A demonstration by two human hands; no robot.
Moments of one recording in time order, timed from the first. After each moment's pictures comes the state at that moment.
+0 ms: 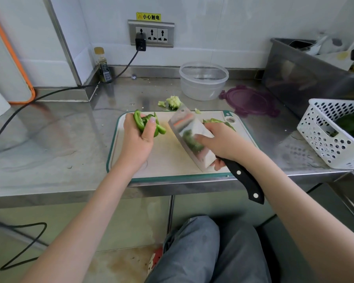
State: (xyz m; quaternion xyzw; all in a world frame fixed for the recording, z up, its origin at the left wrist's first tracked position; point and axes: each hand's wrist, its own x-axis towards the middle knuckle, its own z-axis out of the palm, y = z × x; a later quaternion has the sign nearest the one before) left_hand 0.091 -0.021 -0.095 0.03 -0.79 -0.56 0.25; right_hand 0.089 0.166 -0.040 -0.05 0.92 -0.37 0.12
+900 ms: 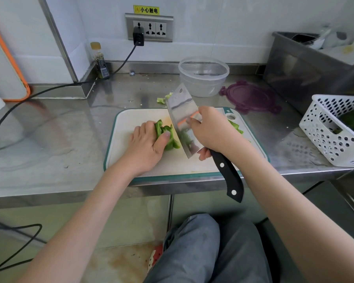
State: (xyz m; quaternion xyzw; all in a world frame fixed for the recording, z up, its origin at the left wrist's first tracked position) left_hand 0.087 -0.024 -0.112 -0.07 -0.94 -0.31 0.10; right_hand 0.084 0.137 -0.026 -0.04 0.93 -0.37 0.08
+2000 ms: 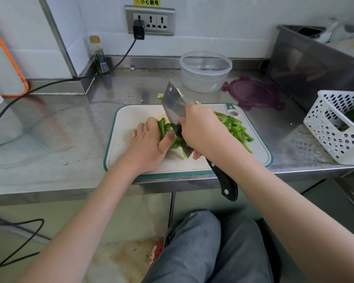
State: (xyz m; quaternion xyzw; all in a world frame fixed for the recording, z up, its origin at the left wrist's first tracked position) left_hand 0.088 -0.020 -0.114 -0.08 -0.96 -0.25 0.11; right_hand 0.084 0.109 -0.025 -0.05 0.98 -0.17 0.07
